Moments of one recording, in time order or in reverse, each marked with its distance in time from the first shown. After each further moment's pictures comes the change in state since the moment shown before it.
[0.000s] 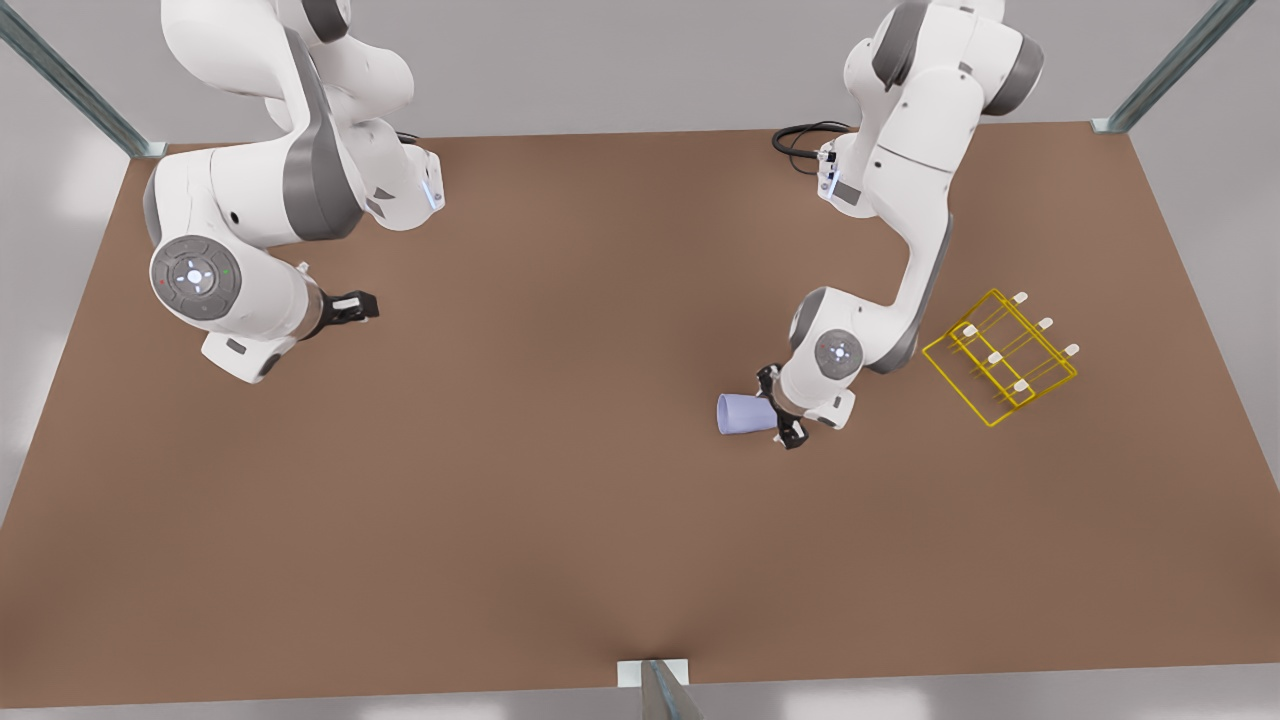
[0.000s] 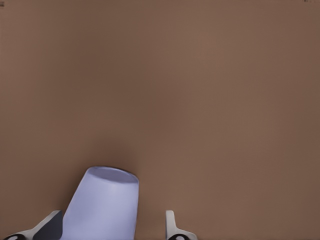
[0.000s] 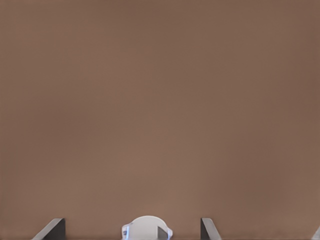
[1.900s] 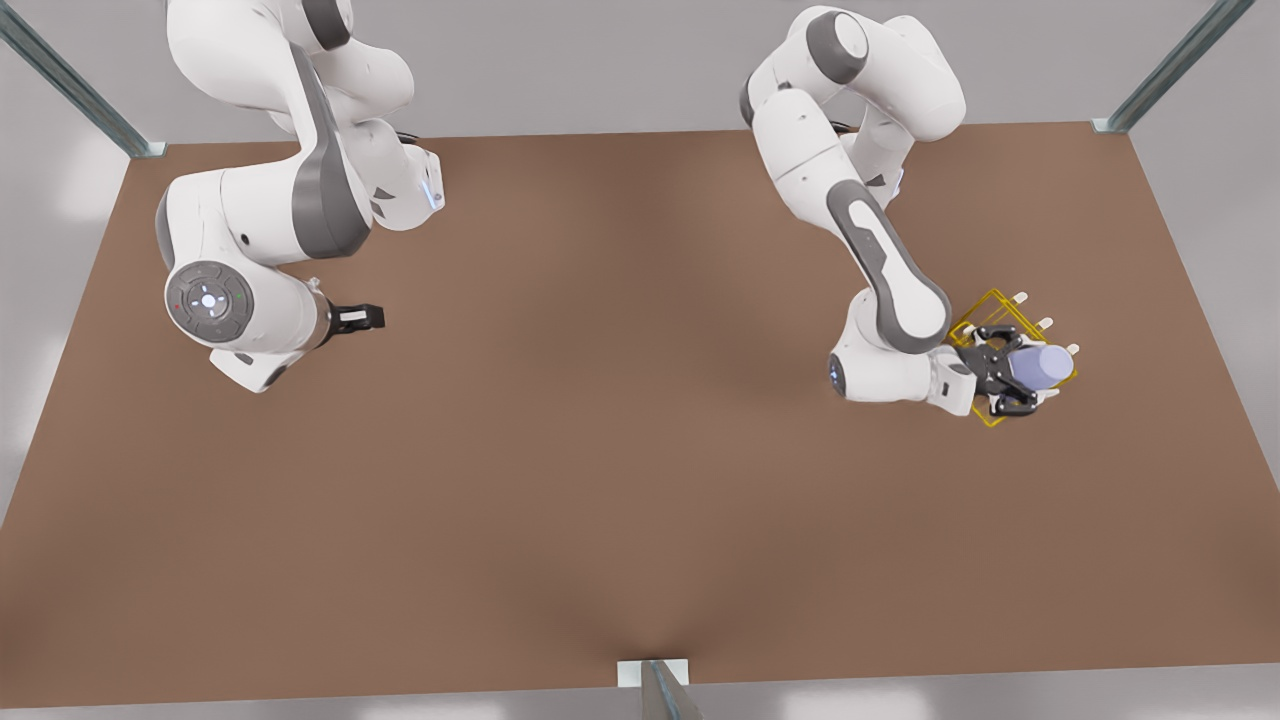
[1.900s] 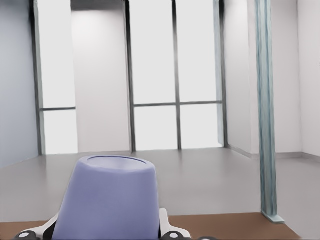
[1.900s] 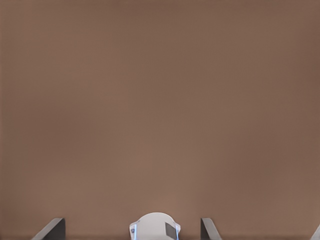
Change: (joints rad) left arm -1.027 0.539 1.430 -0.129 0.699 -0.386 0.235; right arm -0.002 0.030 -0.002 -0.001 0.011 -0.006 0.065
